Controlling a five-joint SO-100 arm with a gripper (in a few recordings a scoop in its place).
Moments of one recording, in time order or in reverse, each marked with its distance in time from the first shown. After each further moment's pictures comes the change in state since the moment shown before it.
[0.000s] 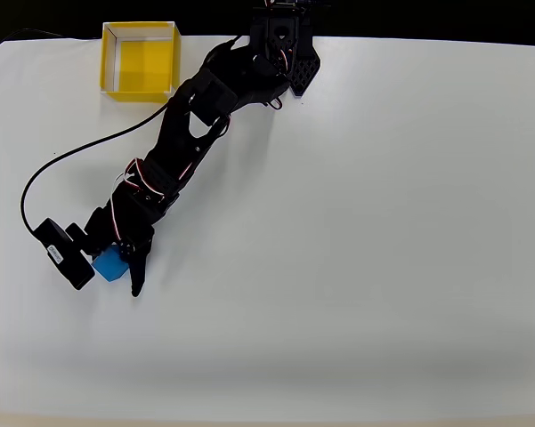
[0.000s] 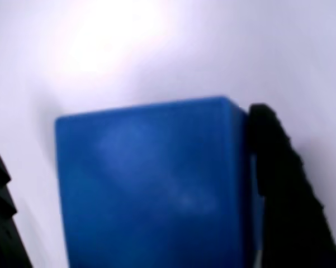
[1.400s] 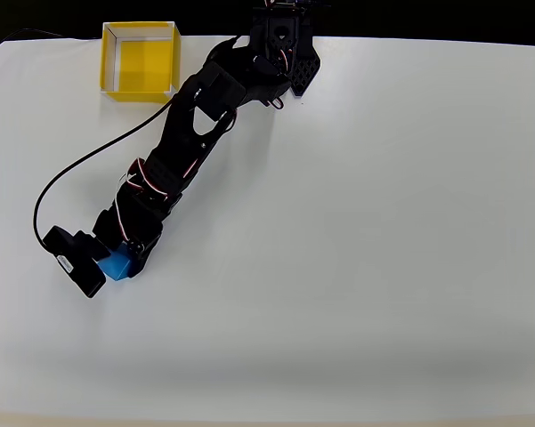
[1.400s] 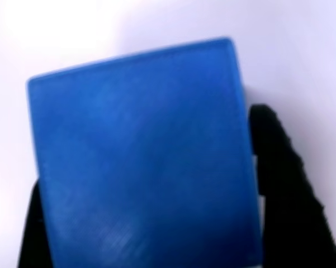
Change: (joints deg) arm -0.7 8.6 3.9 12.0 -4.2
